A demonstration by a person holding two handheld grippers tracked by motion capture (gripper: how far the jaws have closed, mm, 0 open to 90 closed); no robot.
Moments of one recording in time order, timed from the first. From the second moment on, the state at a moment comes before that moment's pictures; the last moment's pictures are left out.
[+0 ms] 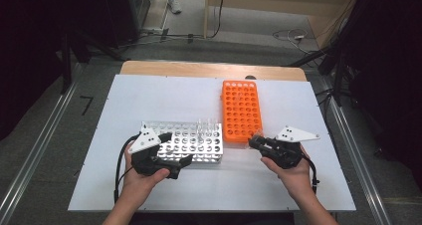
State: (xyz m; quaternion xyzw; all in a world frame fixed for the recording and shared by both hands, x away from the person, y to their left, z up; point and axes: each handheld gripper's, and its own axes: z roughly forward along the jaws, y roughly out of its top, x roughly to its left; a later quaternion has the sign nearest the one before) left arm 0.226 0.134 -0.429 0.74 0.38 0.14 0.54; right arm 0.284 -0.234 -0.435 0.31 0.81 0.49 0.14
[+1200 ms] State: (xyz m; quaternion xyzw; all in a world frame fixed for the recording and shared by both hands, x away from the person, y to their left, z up) left arm 0.249 0.032 -0.407 0.80 0.29 0.09 0.51; right arm 0.255 -0.195 -0.442 0.24 0.86 0.43 0.14
